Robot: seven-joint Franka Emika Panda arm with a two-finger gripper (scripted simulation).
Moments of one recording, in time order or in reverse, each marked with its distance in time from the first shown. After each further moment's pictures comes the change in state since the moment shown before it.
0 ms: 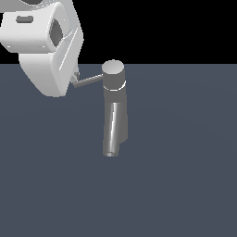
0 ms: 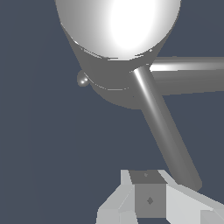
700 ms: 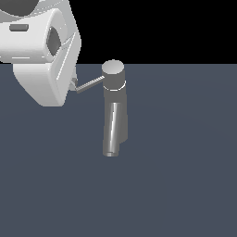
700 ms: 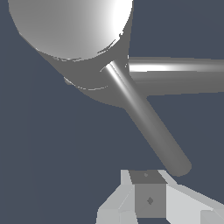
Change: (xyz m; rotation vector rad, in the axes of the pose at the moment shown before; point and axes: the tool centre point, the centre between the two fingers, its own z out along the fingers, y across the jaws) arm 0.001 0.023 -0.001 0.000 -0.014 -0.026
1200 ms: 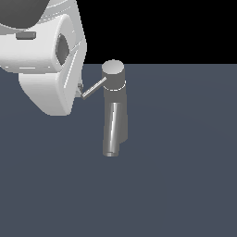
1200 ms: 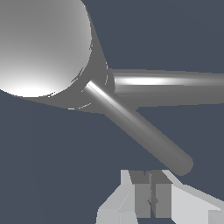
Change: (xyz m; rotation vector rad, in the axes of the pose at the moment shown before) arm 0.017 0.018 0.000 0.000 0.005 0.003
